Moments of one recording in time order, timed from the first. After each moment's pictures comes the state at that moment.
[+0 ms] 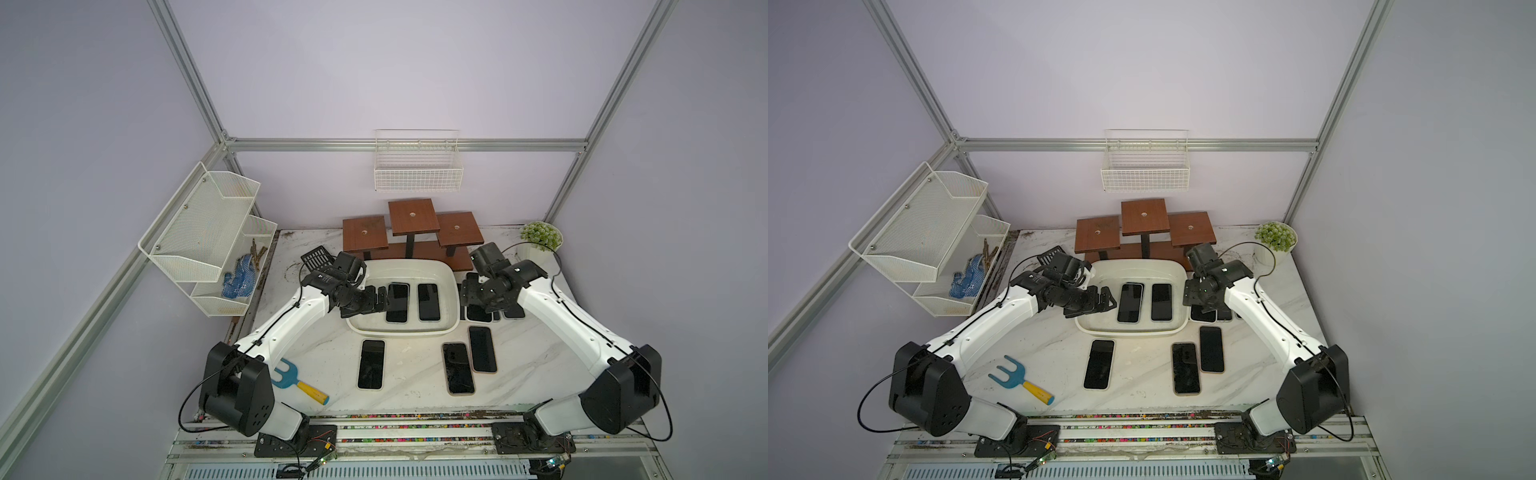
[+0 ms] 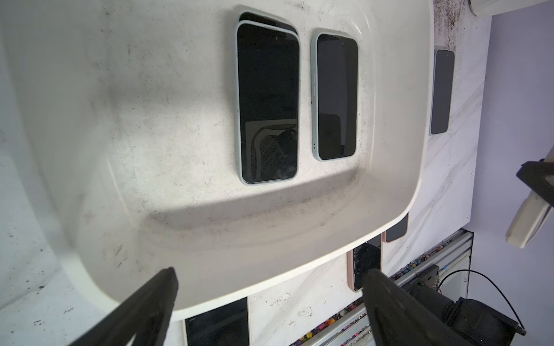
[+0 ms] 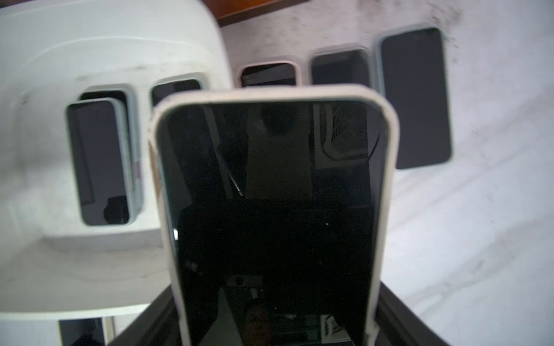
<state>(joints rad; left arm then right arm) -0.41 1.48 1.21 -0.79 0.30 -0.49 0.36 1.43 1.29 -1.04 0.15 0.56</state>
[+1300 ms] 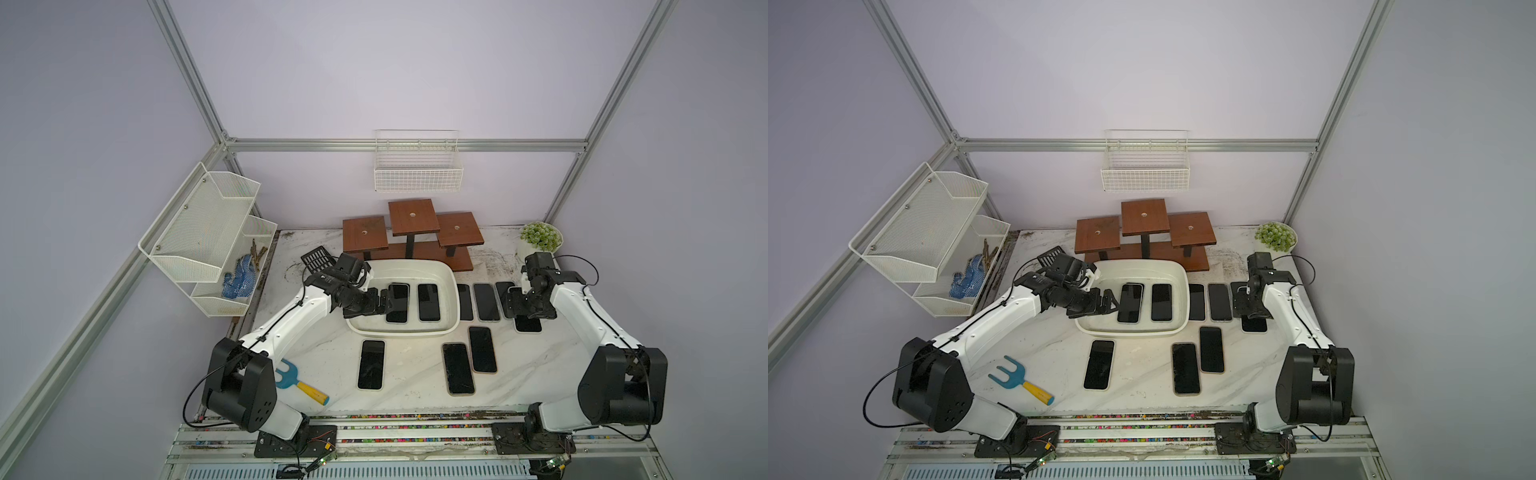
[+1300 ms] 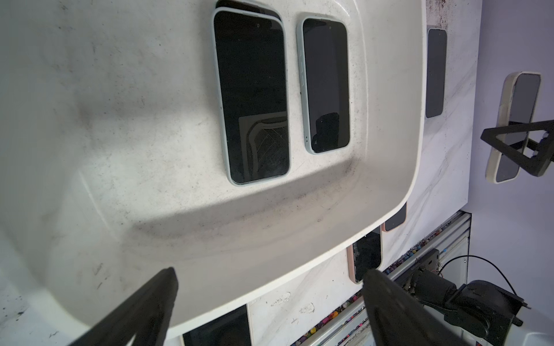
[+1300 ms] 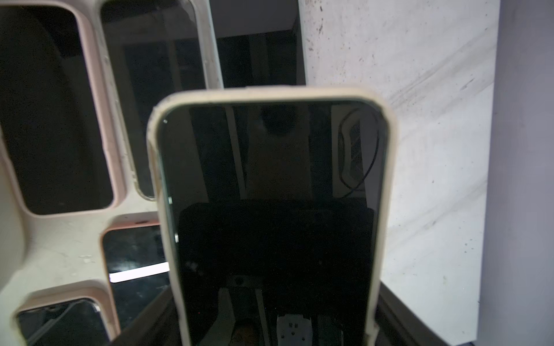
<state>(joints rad) -0.41 1.51 1.20 -0.76 0.35 -0.43 -0.07 1.47 1.13 -0.95 0.14 0.03</state>
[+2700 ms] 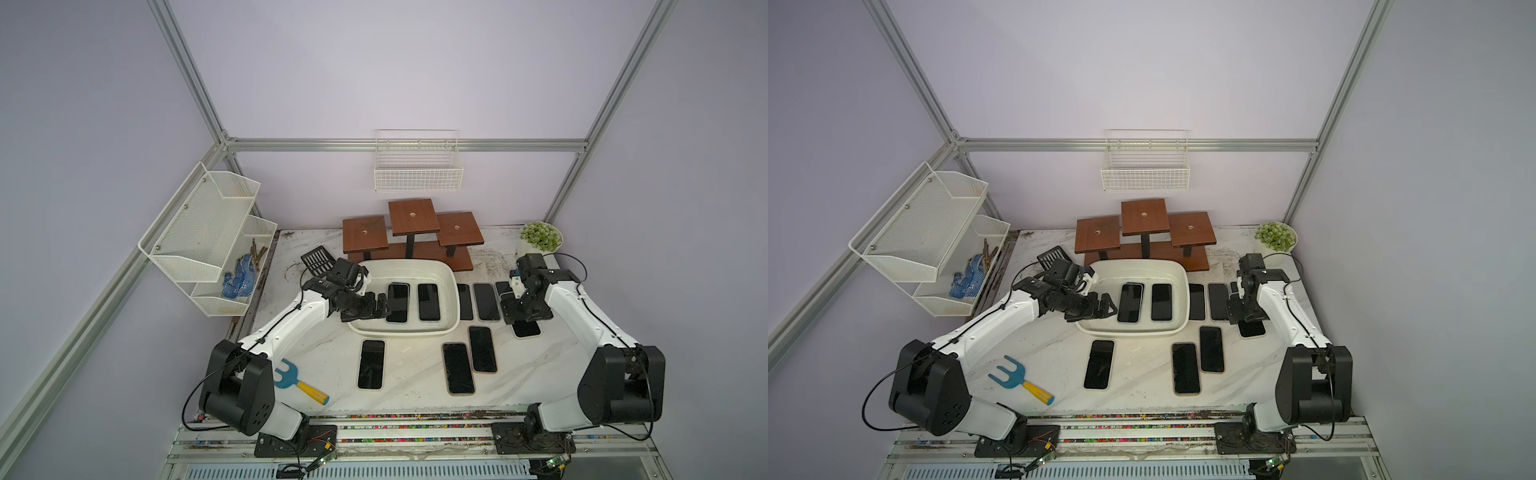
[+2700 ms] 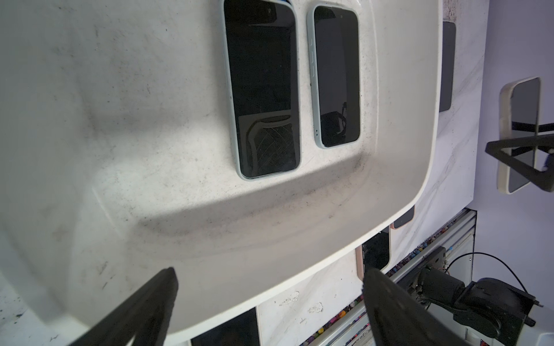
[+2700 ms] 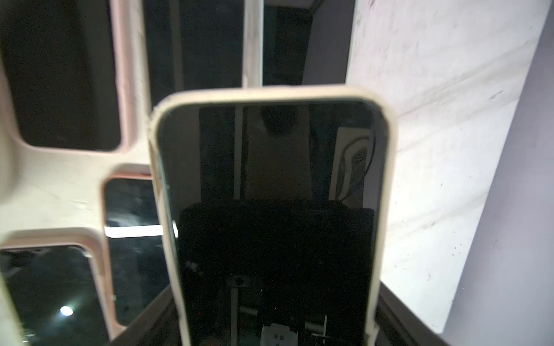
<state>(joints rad) -0.39 1.48 1.13 -0.72 0.36 -0.42 0.00 1.46 1.19 -1.04 0.10 -0.02</state>
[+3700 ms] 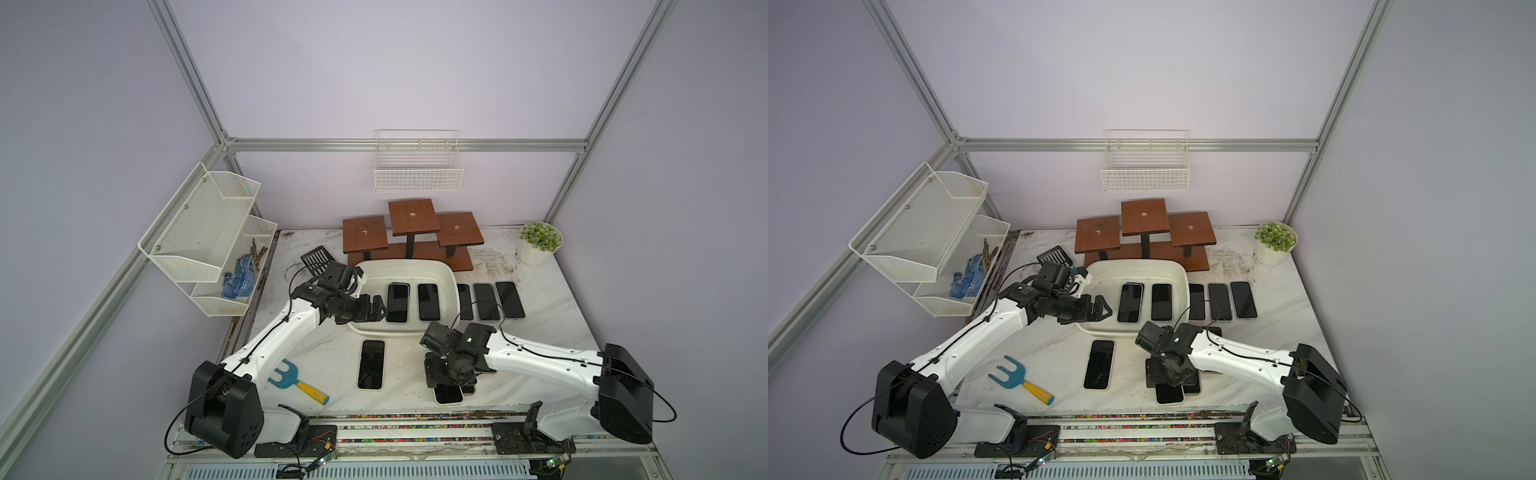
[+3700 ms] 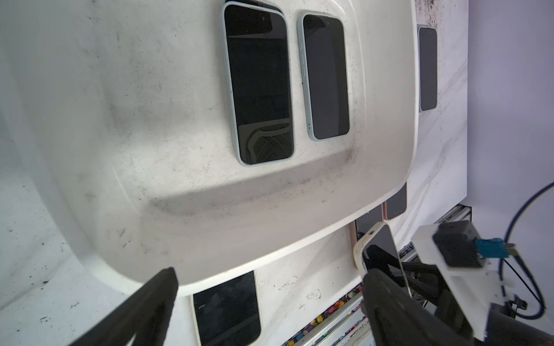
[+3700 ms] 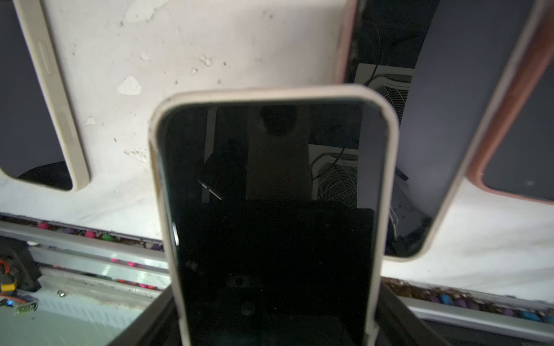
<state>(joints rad) -0.39 1.36 1.09 -0.76 0.35 -0.41 1.01 1.47 0.97 -0.92 -0.06 0.96</state>
